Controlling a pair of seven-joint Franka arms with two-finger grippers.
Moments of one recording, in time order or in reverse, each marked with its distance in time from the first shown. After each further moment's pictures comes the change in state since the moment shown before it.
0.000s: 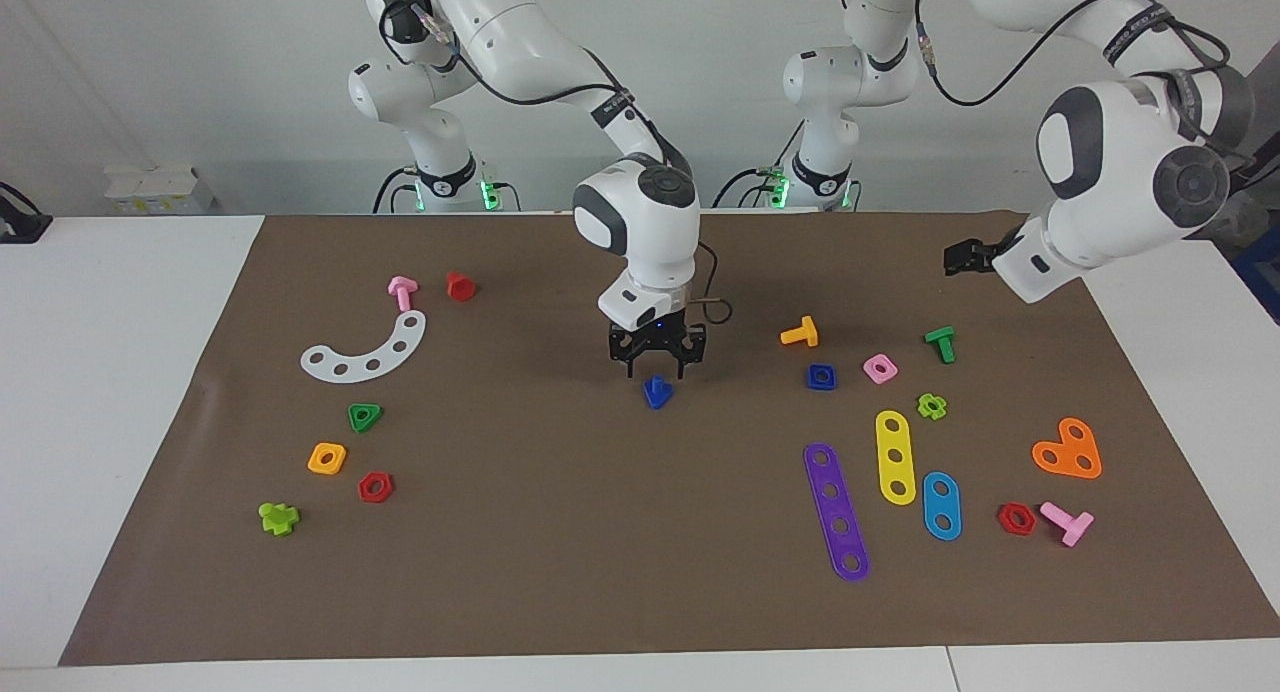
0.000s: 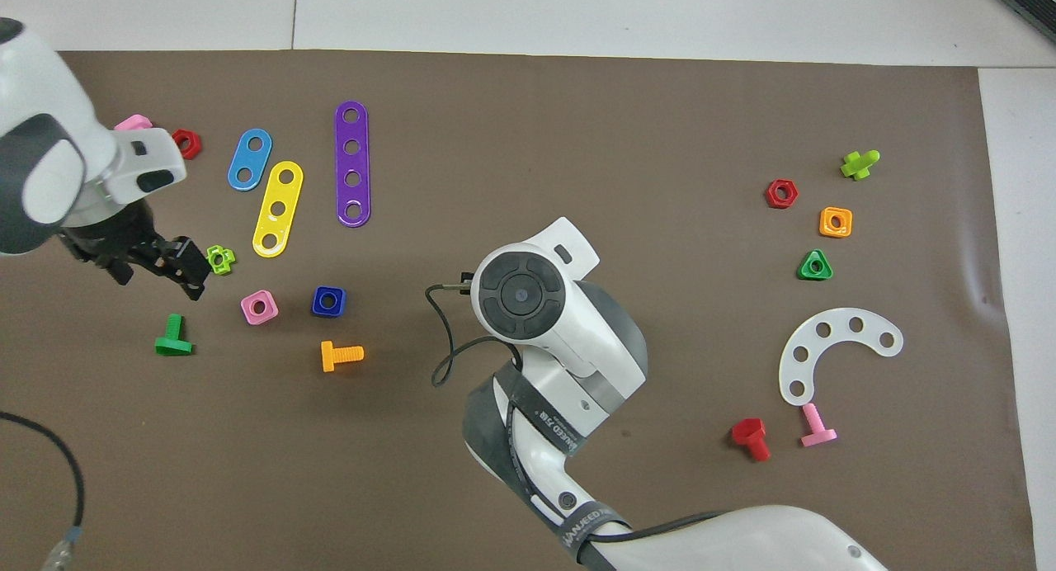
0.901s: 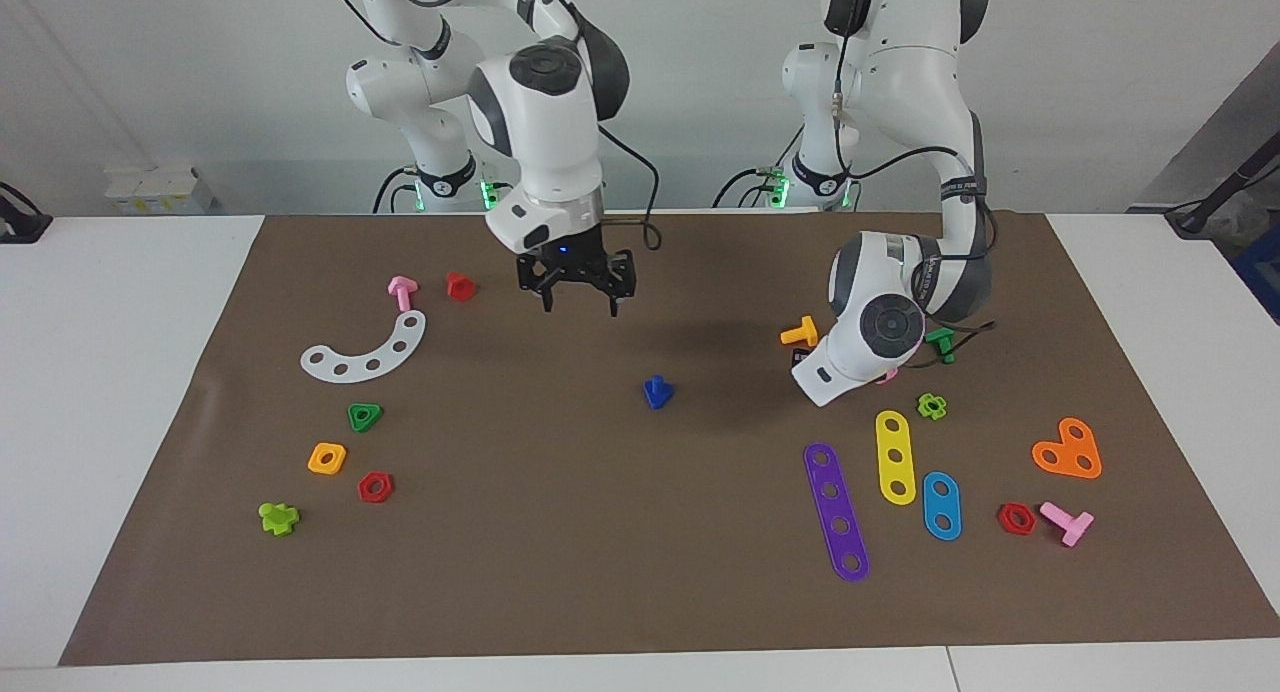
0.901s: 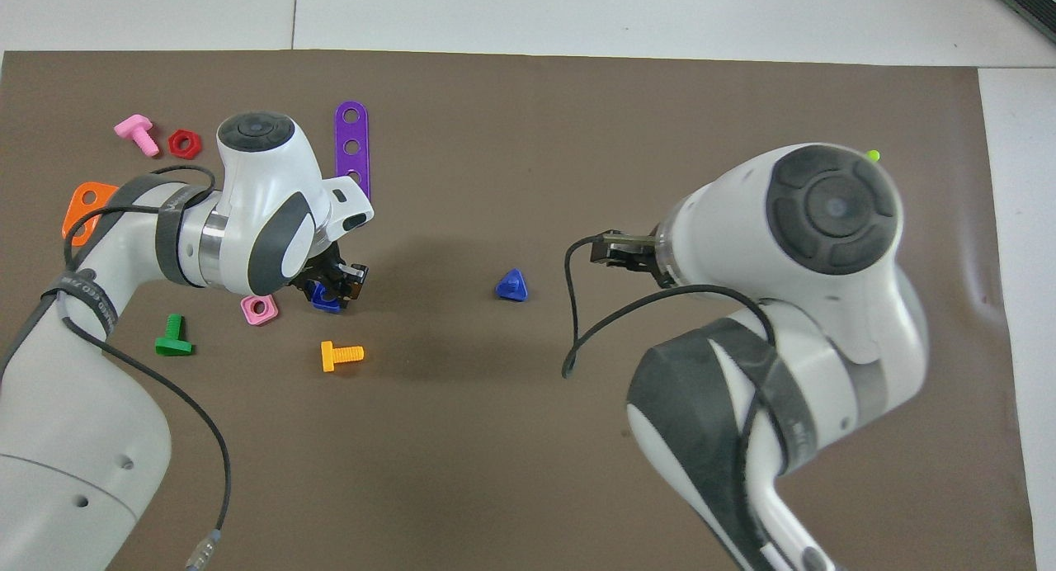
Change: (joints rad) left arm -0.302 0.258 -0.014 -0.201 -0.024 0.546 -0.226; right arm -0.105 -0.278 0.001 -0.034 0.155 -0.239 -0.091
